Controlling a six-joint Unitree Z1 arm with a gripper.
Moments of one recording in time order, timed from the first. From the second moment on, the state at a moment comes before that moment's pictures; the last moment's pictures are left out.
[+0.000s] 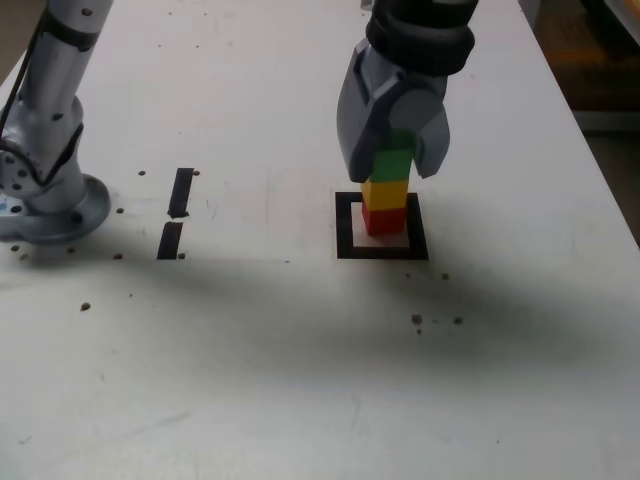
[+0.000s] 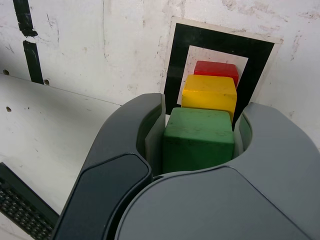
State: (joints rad) arm -0.10 2.12 -1.88 1.57 0.00 -0.26
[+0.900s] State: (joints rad) arm -0.10 1.96 -1.88 1.62 0.04 -0.25
